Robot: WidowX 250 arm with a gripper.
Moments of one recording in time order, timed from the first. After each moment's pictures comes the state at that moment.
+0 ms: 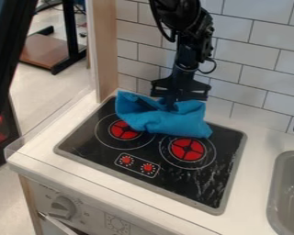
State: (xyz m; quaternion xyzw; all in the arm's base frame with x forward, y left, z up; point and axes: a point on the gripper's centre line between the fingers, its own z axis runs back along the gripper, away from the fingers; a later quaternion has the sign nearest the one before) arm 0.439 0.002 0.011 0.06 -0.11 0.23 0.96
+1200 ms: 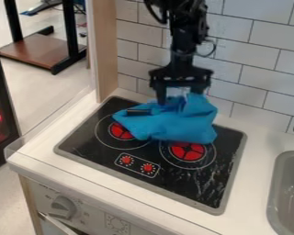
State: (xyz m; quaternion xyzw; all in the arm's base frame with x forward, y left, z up) arm 0.424 -0.009 0.057 0.00 -0.13 0.23 0.96
